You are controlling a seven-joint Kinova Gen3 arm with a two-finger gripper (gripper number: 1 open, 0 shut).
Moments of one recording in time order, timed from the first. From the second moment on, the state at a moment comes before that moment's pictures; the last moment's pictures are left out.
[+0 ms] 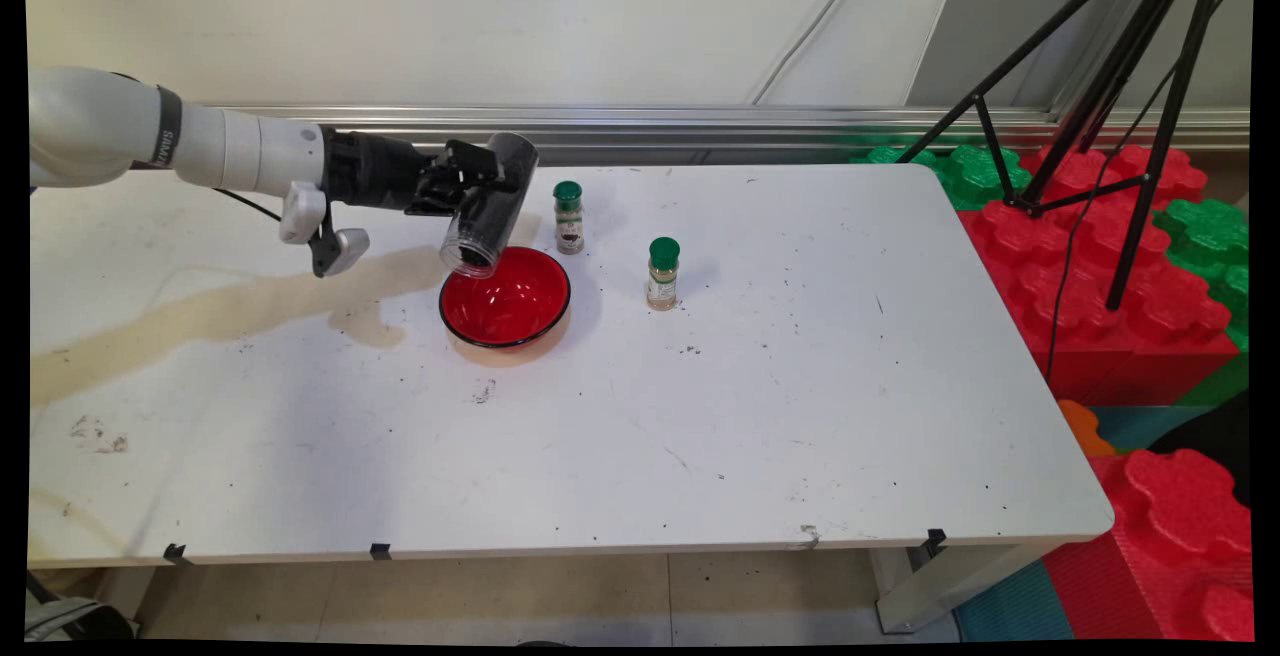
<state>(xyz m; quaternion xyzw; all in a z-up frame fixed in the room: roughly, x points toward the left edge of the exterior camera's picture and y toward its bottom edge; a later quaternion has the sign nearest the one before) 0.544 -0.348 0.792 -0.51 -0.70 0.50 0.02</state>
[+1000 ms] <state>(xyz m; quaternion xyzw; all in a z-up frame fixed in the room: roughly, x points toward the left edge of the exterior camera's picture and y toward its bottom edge) 0.540 -0.348 0.790 -0.55 -0.66 0.51 -0.02</state>
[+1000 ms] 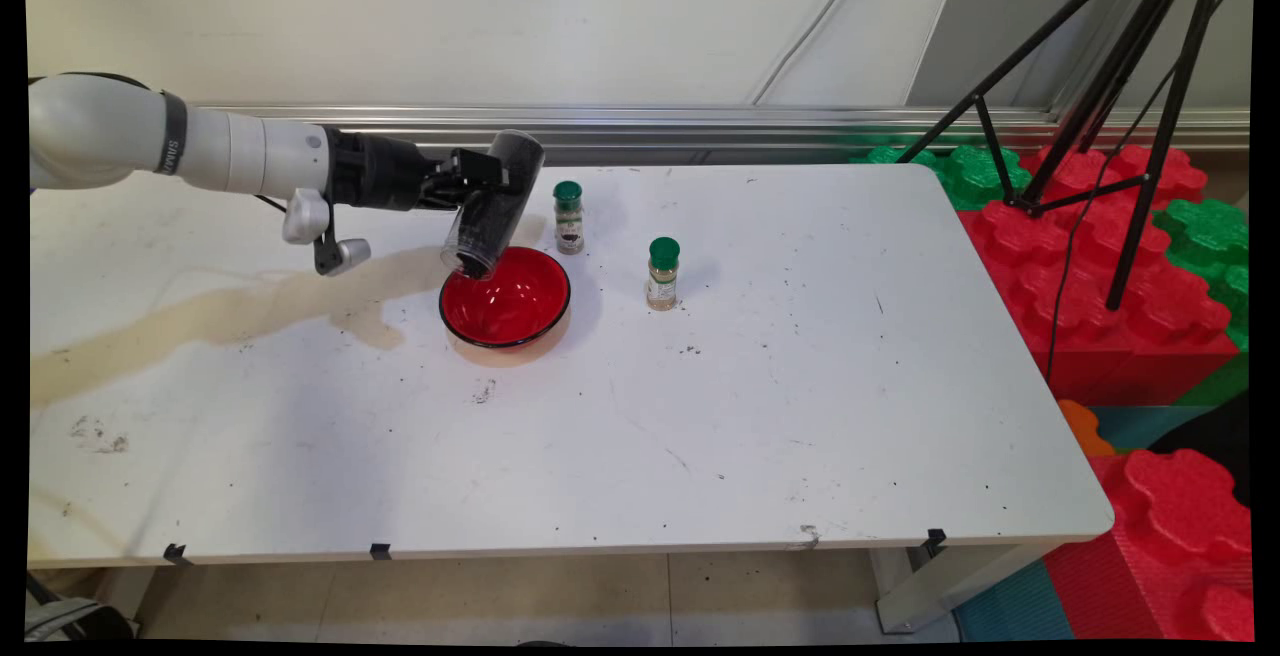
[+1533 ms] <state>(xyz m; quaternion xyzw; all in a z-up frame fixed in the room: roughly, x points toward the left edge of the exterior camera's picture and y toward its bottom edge) 0.537 -0.347 0.790 -0.57 -0.64 0.51 -0.04</state>
